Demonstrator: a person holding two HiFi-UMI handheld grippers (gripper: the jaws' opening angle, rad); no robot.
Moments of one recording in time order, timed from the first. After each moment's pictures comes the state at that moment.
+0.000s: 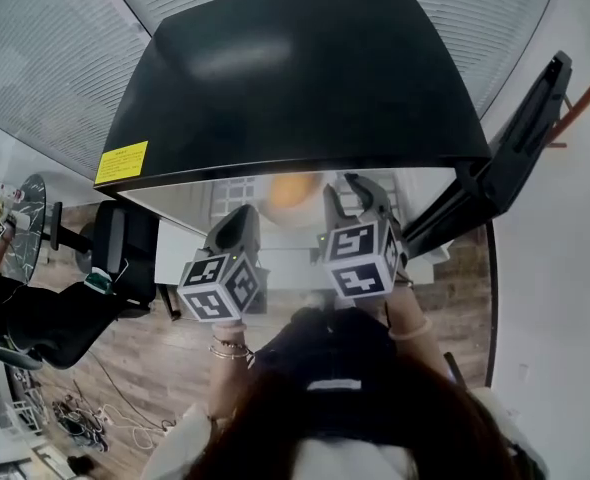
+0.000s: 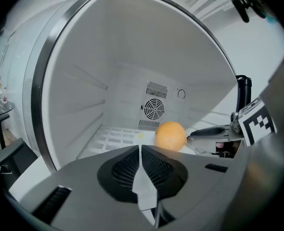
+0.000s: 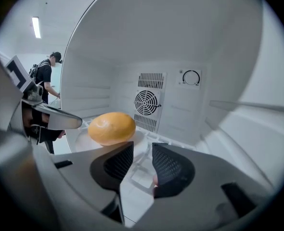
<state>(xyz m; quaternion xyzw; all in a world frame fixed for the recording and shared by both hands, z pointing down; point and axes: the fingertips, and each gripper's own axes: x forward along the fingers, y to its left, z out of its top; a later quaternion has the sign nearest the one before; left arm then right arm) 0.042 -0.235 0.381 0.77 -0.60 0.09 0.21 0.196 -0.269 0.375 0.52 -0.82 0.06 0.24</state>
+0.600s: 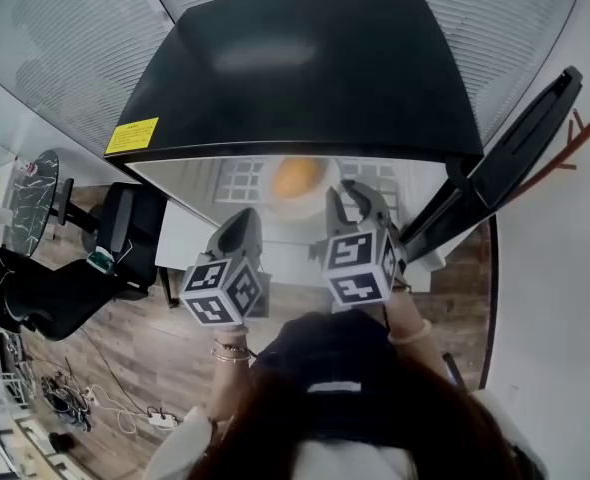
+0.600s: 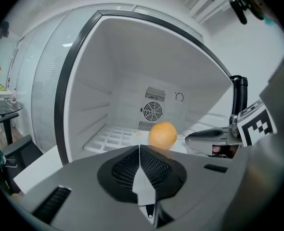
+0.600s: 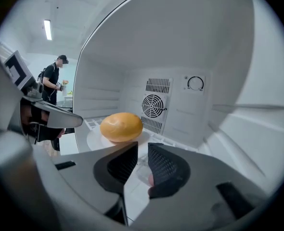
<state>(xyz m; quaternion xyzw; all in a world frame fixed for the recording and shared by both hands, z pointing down) 0.046 -0.207 0.374 0.75 -0.63 0.07 0.20 0.190 -0.253 0.372 0.49 -0.84 0.03 0.23</state>
